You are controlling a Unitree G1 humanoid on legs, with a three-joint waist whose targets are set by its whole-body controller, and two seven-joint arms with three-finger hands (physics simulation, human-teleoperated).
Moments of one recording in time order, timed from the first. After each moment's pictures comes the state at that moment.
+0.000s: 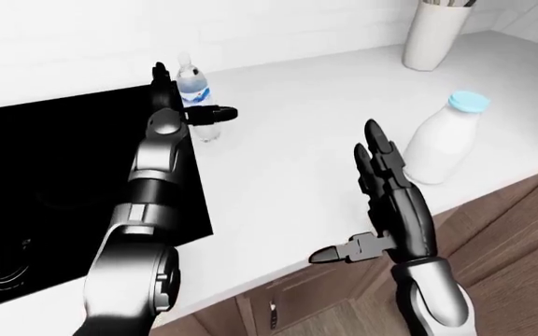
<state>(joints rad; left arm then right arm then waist) -1.11 0.25 0.13 0.84 -0.04 0.33 0.27 0.05 -0.01 0.08 -0.77 -0.10 0.44 0.12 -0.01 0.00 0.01</state>
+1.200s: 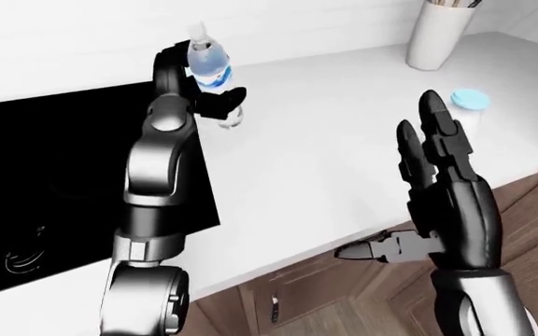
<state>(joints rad) -0.98 0.19 0.08 0.17 -0.04 0.68 0.24 0.01 -0.02 -0.01 -1.02 -0.09 0.61 0.11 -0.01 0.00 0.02</state>
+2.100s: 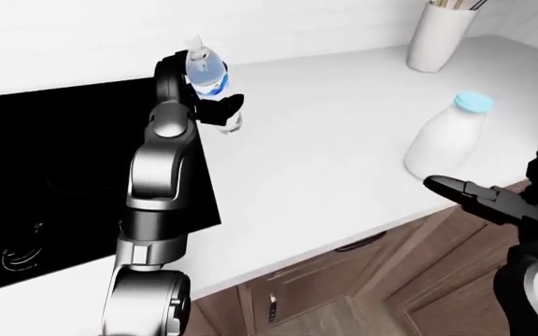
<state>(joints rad) -0.95 0.17 0.09 0.18 -0.01 0.68 0.24 -0.14 -0.23 -0.38 -0.97 0.17 0.83 -0.40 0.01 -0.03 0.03</state>
